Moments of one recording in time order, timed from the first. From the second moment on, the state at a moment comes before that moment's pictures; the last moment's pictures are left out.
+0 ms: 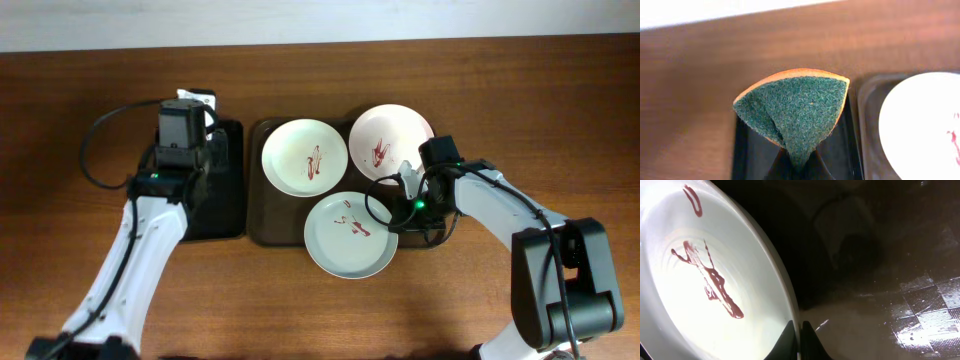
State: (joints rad) left arm -0.13 1.45 1.10 -0.36 -0.22 0.05; right arm 0.17 1.78 1.00 -0.73 -0.46 0.07
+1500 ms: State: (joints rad) left arm -0.13 1.24 1.10 -0.20 -0.30 0.06; right arm 0.17 1.78 1.00 -0.73 -0.46 0.07
